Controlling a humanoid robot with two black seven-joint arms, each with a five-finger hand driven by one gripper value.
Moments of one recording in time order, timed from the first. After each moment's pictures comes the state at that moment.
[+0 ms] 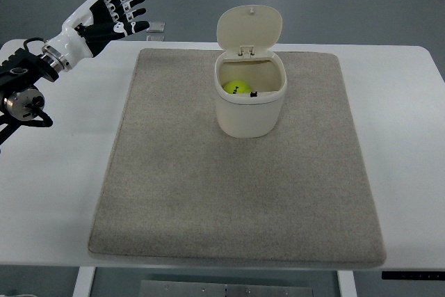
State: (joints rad) left arm -0.95 0.53 -0.31 -0.77 0.14 -0.37 -0.54; right arm 0.01 0.00 -0.05 0.22 0.09 -0.13 0.07
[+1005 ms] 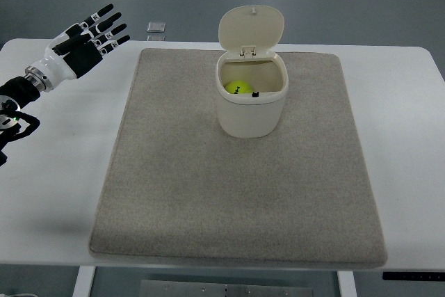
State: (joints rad) left arm -0.82 0.48 -0.68 -0.60 -0.14 -0.61 -0.06; right arm 0.01 0.00 -0.05 0.22 0.09 -0.13 0.07
